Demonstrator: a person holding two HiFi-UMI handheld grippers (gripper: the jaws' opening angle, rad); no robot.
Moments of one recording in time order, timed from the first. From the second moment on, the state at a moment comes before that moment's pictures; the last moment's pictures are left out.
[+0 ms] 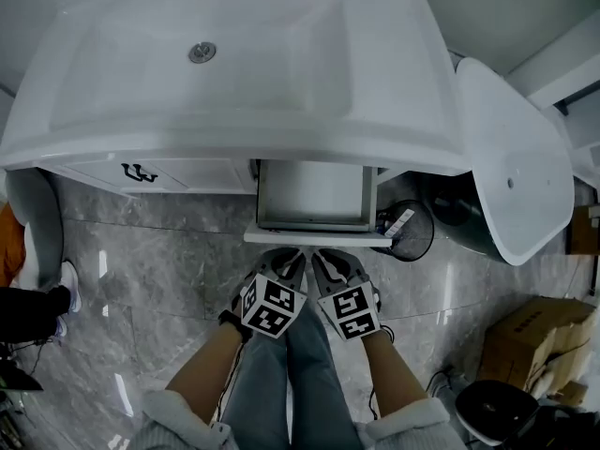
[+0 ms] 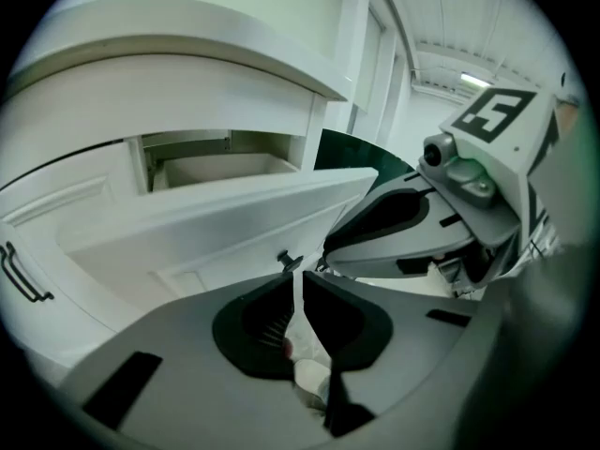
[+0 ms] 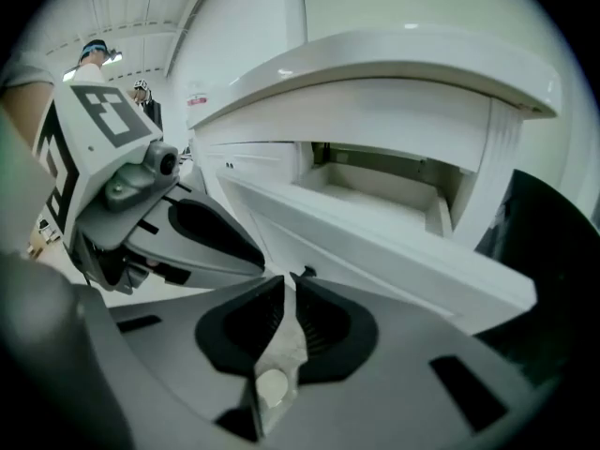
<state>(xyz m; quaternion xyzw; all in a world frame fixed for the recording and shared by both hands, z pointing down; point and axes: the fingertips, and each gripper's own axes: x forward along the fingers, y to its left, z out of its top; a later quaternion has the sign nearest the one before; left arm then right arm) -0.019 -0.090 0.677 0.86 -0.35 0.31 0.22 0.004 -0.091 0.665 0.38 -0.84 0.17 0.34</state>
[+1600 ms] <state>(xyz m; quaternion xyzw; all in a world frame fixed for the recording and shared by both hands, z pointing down) 0.006 -0.044 0.156 0.90 -0.44 0.00 0.08 0.047 -0.045 0.156 0.41 -0.91 0.08 0.01</state>
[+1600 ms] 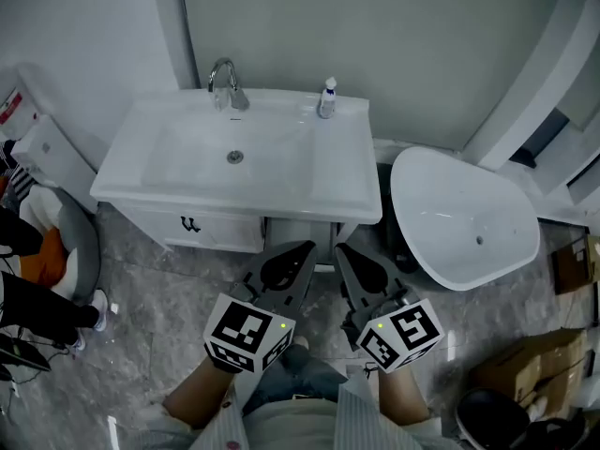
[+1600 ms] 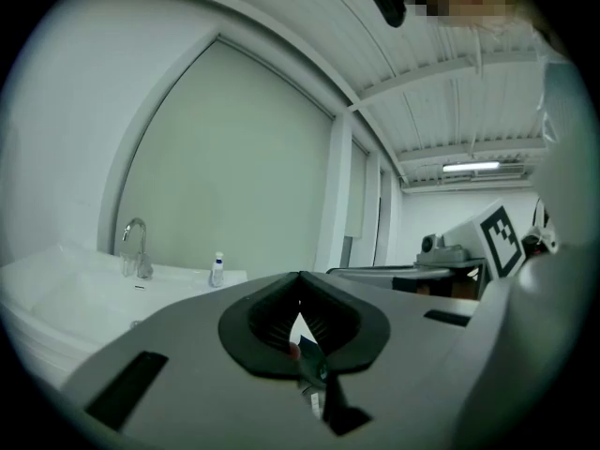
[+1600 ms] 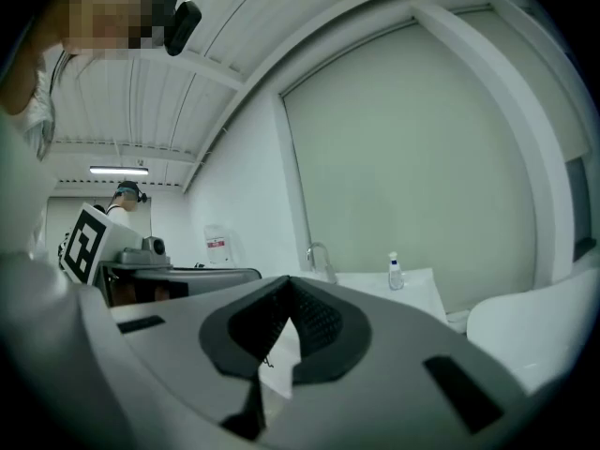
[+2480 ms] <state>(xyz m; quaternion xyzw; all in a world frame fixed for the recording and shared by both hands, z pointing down) 0.005 -0.007 0.157 0.90 -0.44 0.02 0.05 0.036 -0.013 0.163 0.39 -0.92 0.09 0.03</state>
